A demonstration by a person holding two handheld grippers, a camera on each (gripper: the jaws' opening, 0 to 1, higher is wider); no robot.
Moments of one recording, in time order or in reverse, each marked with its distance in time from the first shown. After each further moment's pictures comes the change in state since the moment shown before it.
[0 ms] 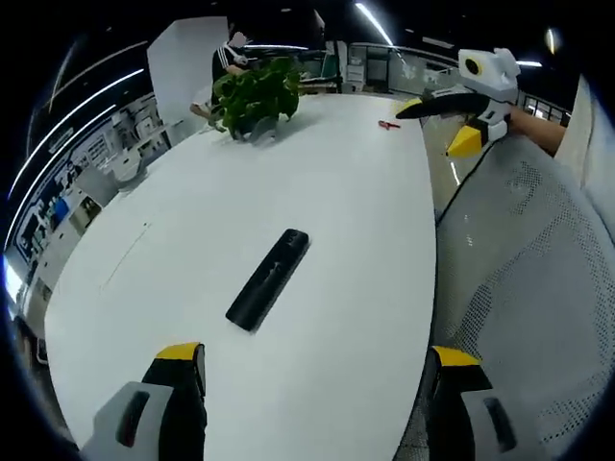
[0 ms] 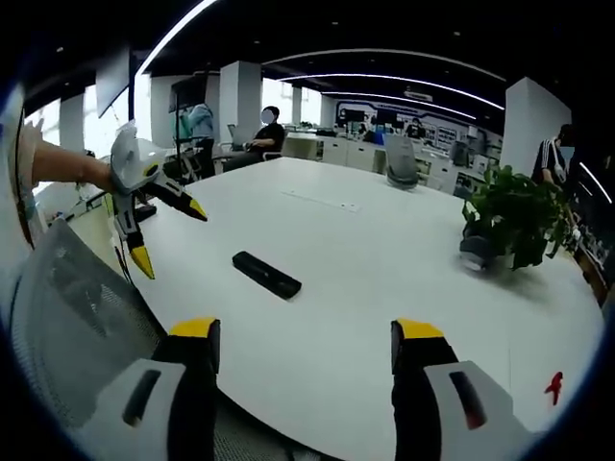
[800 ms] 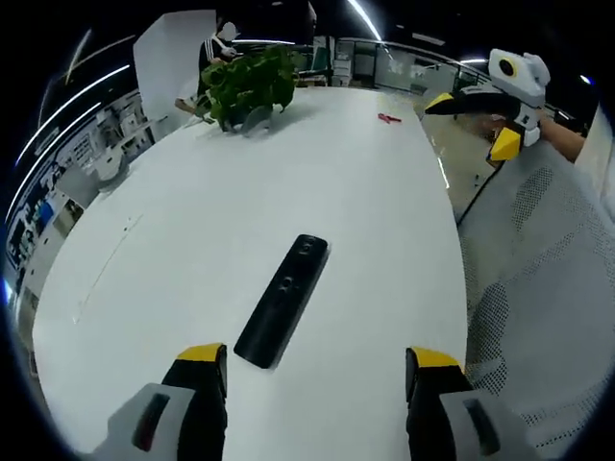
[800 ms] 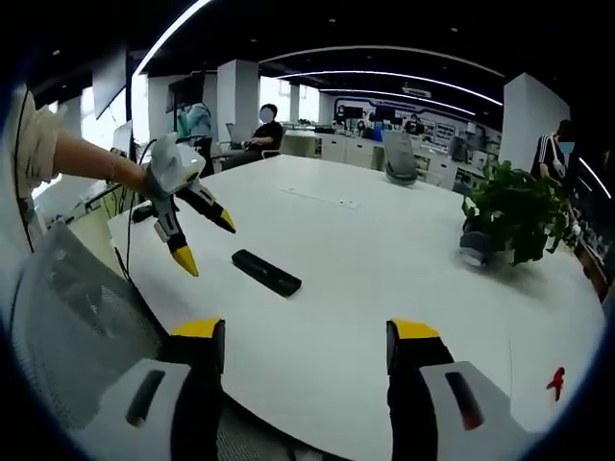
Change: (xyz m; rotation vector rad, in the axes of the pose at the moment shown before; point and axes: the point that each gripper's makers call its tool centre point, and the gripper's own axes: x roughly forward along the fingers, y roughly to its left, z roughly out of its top) left arm 0.047 0.034 0.013 0.014 0.023 -0.070; right arm 0.000 -0.001 -0.002 0.017 0.008 0.001
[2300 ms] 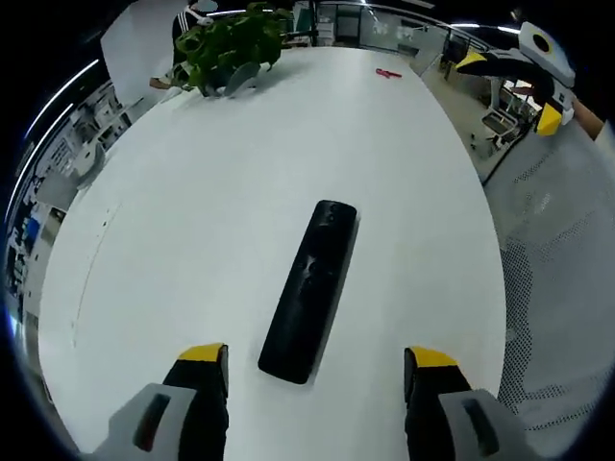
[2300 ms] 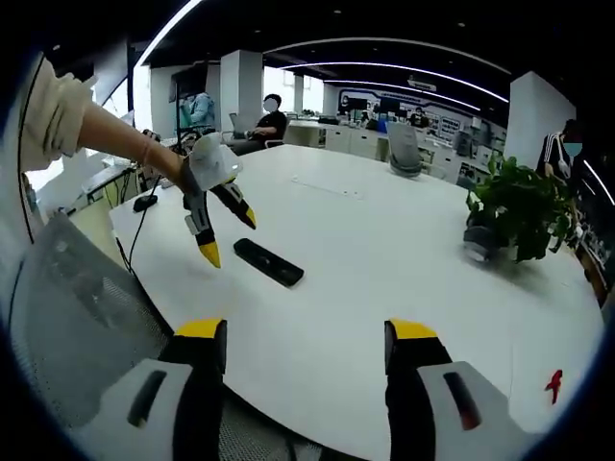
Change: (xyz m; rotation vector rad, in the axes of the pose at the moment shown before) left arm 0.036 0.031 -0.012 0.085 0.196 -0.032; right arm 0.004 0.002 -0.009 -0.018 0.052 0.013
